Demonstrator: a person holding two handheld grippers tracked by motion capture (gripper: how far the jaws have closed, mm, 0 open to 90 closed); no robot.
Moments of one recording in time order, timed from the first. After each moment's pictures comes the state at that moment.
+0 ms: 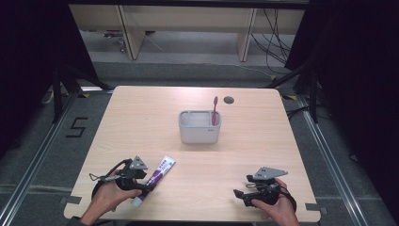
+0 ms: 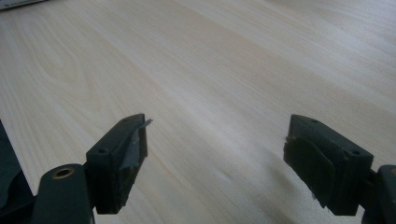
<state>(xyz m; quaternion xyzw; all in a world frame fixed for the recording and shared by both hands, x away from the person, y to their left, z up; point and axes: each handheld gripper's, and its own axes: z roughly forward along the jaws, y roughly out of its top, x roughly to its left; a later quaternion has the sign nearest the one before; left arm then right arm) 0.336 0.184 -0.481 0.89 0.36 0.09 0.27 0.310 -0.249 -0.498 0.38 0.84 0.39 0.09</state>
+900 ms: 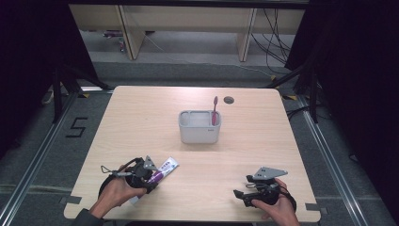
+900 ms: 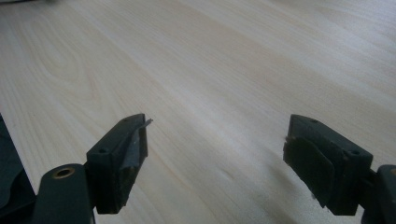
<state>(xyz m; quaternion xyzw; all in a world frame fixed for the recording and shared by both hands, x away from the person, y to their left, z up) 0.347 0.164 -0.484 0.92 0.31 0.10 0.20 0.310 -0.248 -0.499 0.38 0.84 0.39 0.09</state>
